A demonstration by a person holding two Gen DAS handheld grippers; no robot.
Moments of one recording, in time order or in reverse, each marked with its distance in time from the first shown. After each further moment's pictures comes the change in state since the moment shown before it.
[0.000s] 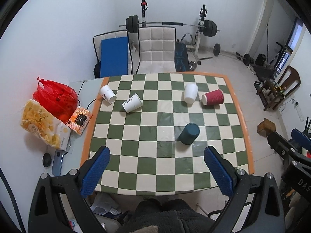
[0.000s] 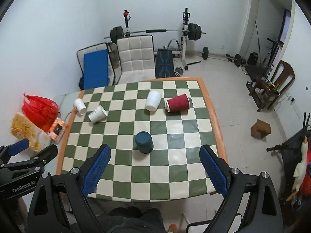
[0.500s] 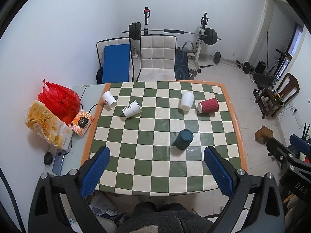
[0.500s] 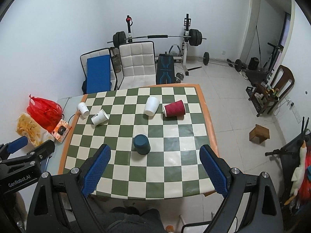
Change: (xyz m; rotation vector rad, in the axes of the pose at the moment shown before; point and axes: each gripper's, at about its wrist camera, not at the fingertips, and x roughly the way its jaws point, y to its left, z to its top) left arm -0.032 -0.011 0.000 -0.028 -0.046 0.003; right arm -0.041 -0.017 0.008 -0.004 -0.005 0.009
